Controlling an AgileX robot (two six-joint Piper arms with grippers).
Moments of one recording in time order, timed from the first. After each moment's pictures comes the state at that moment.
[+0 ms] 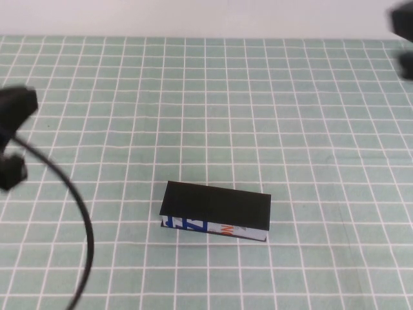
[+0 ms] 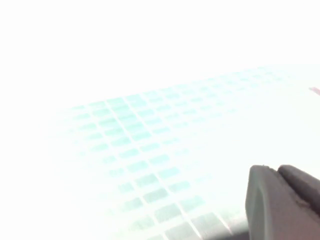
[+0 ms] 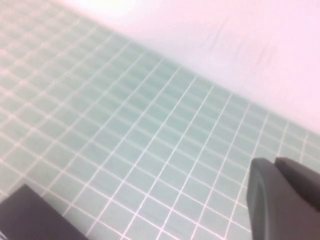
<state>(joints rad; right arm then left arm) 0.44 1.09 -1.30 -0.02 0.69 -0.18 -0.17 0.76 -0.75 -0.85 0.48 0.85</state>
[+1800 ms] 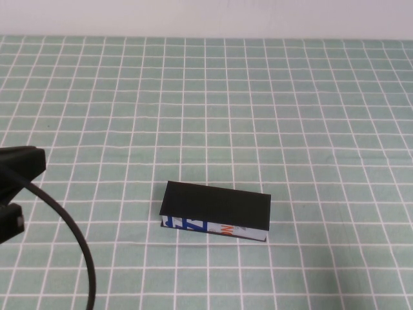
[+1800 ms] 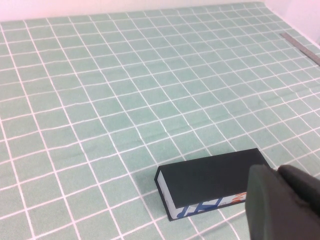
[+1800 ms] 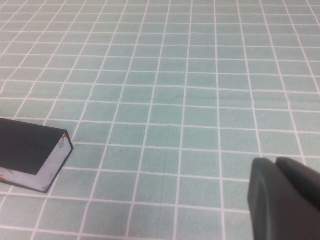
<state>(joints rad) 0.44 0.31 -0.28 -0.55 0.48 0.68 -0.17 0.69 -0.75 -0.65 0.72 0.53</state>
